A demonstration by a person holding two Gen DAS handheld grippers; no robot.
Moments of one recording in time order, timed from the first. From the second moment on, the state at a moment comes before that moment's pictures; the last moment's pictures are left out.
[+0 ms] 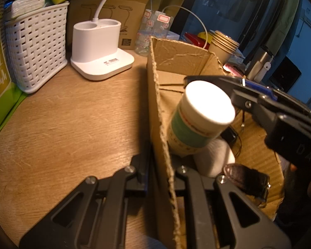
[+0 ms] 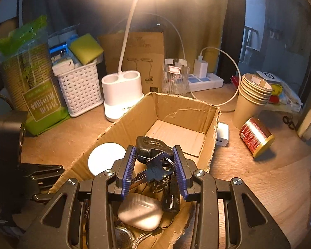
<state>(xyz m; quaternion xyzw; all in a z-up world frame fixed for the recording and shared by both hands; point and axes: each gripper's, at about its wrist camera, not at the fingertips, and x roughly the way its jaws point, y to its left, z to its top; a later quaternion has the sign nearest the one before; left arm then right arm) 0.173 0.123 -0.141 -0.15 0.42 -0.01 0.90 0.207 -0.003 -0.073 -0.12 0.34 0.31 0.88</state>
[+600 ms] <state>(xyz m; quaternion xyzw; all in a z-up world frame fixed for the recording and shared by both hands) 0.174 0.124 -0.142 -0.15 0.42 -0.01 0.90 0.209 -0.010 -0.070 -0.10 0.34 0.32 0.88</state>
